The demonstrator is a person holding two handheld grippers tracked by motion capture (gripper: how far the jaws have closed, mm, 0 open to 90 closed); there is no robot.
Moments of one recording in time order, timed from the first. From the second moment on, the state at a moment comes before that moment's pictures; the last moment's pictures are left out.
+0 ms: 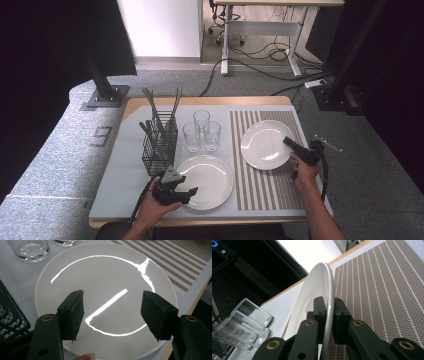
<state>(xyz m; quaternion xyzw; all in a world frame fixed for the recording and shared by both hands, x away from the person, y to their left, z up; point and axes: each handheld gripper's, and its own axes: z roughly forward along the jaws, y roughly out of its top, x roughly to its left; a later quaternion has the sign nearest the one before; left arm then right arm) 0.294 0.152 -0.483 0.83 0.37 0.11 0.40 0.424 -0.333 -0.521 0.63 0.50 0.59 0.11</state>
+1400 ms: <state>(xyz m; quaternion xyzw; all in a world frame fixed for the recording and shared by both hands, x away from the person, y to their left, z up) 0.293 0.151 -0.483 0.83 0.37 0.11 0.40 0.428 -0.341 -0.532 0.65 0.51 0.55 0.11</state>
